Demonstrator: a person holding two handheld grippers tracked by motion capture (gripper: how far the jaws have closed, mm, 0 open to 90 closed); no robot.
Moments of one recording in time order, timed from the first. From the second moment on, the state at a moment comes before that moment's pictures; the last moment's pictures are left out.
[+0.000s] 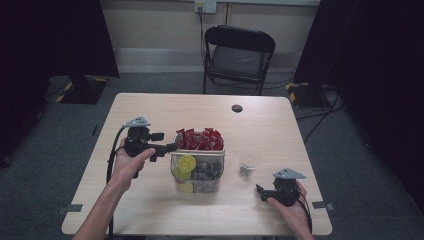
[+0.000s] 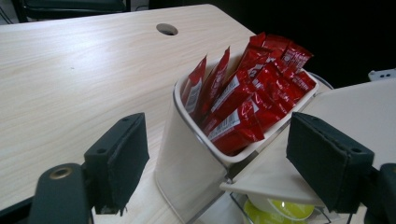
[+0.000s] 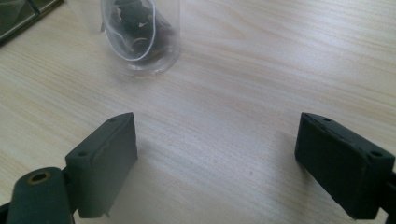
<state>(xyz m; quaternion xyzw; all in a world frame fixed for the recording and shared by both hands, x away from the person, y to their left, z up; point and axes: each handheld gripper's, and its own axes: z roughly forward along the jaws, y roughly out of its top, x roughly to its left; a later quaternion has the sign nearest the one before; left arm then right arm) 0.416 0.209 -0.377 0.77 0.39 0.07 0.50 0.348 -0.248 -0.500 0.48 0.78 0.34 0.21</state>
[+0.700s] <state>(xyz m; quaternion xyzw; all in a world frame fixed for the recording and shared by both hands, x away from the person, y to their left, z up) 0.404 0.205 -0.384 0.79 0.37 0.07 0.48 0.348 -0.248 -0.500 0.48 0.78 0.34 0.21</state>
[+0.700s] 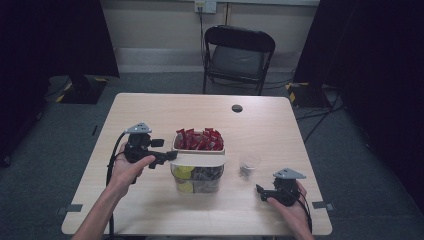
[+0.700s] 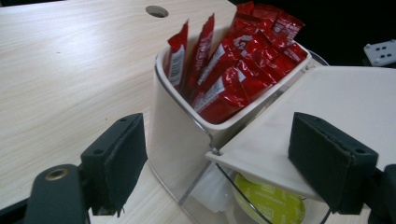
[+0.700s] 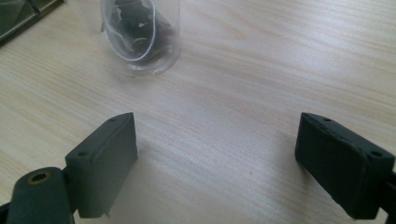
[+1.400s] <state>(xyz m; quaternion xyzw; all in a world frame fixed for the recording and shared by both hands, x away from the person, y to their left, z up) 0.401 0.207 -0.400 0.80 0.38 0.07 0.46 0.348 -0.248 -0.500 0.48 0.78 0.34 0.21</state>
